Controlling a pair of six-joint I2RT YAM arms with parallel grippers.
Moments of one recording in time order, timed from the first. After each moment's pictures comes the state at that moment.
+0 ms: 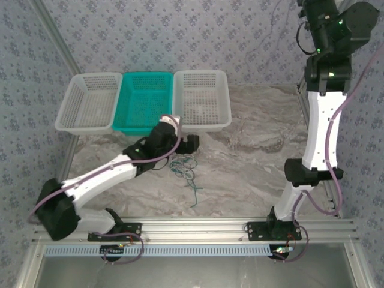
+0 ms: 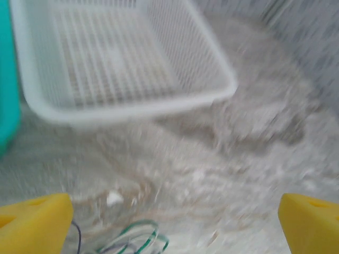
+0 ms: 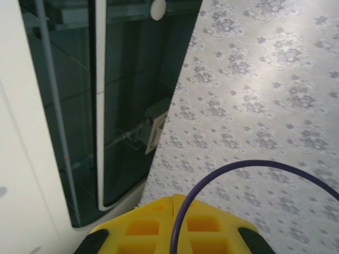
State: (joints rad) left arm -0.81 1.25 0.98 -0.20 -0.17 -0.50; right arm 0.04 1.87 2.68 -0.16 -0.25 1.29
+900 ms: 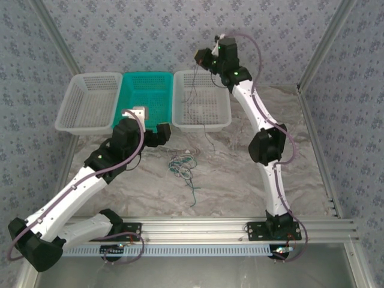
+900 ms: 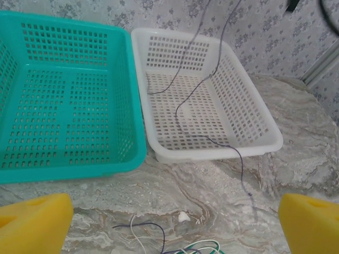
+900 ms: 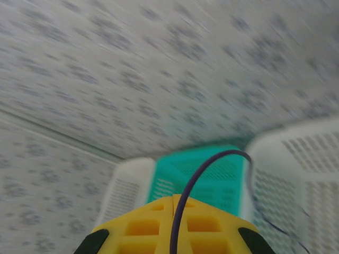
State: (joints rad) left arm -0.65 1.00 0.99 -0.42 -0.25 -0.45; right arm 0.36 2.38 2.51 -0.42 -0.30 0.79
